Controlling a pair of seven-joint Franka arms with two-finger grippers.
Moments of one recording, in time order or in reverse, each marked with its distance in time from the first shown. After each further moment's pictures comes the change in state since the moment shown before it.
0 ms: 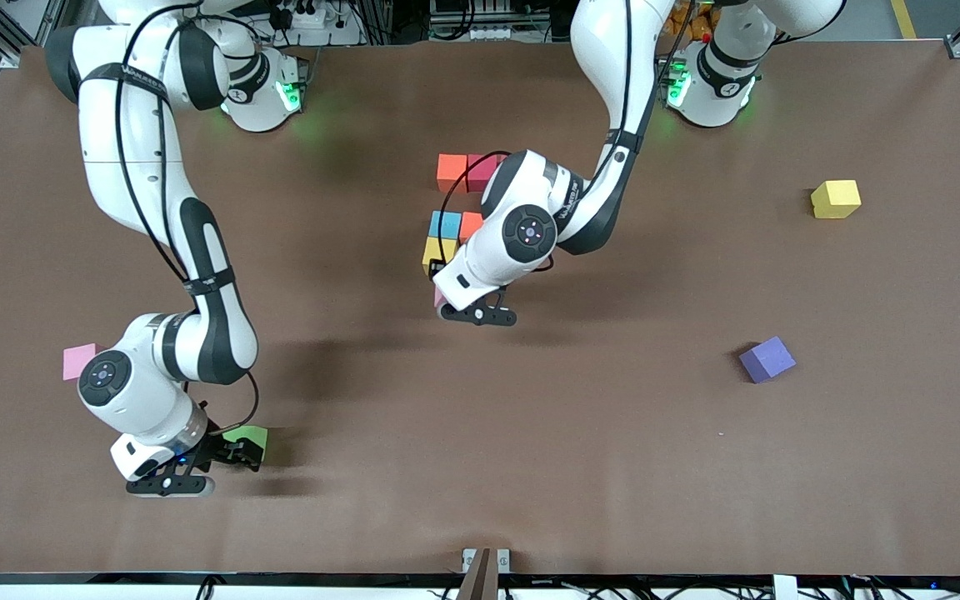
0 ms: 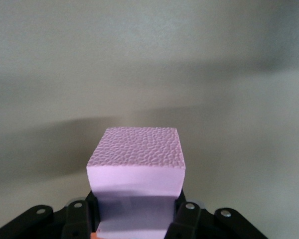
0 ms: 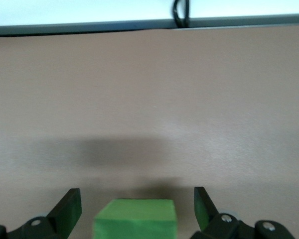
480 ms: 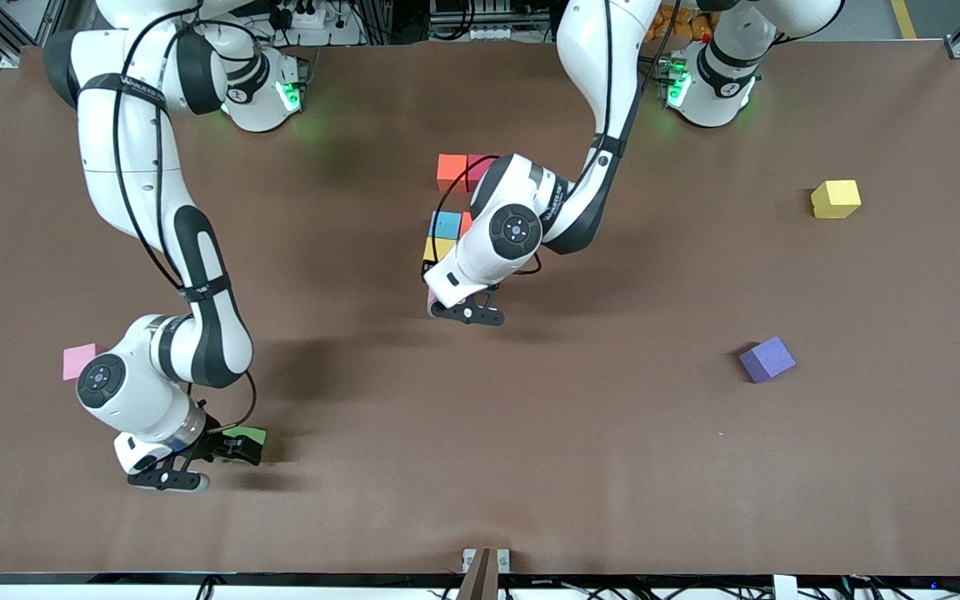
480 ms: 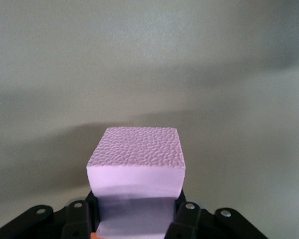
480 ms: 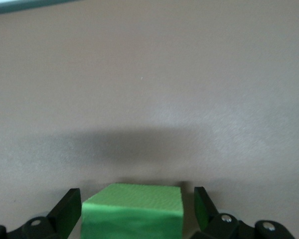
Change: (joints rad) left arm -0.031 0.043 0.003 0.003 -0.008 0.056 0.036; right arm -0.001 0.010 0.006 -0.041 0.090 0.000 0.009
